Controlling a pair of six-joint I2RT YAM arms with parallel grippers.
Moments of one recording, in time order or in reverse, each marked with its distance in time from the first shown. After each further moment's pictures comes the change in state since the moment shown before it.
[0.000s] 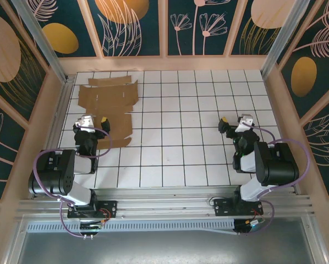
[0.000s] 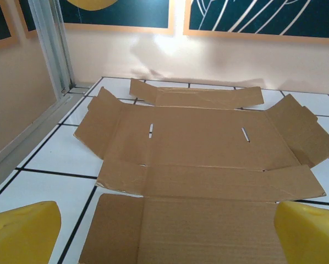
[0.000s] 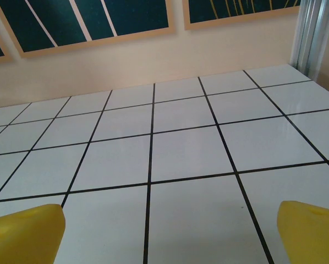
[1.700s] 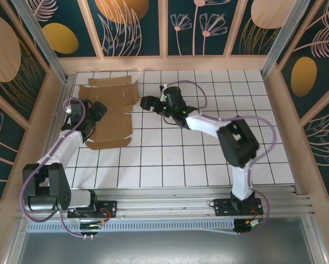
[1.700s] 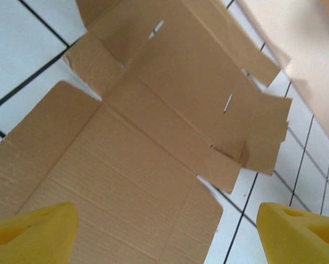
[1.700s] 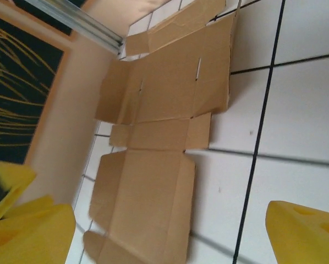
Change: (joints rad) left arm 0.001 -0.155 0.608 -1.339 0.100 -0.771; right arm 0.716 0.476 1.217 -1.062 -0.153 0.664
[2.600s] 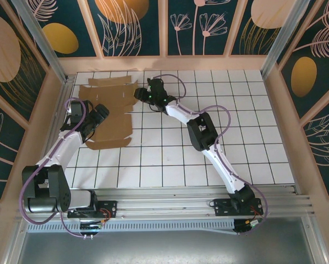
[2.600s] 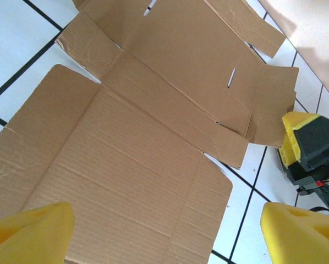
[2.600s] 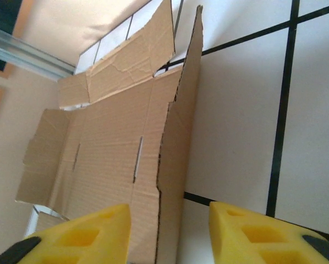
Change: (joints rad) left arm 0.000 -0.021 0.002 -0.050 0.040 0.084; right arm -0.041 0.749 0.956 -0.198 -0.032 0.014
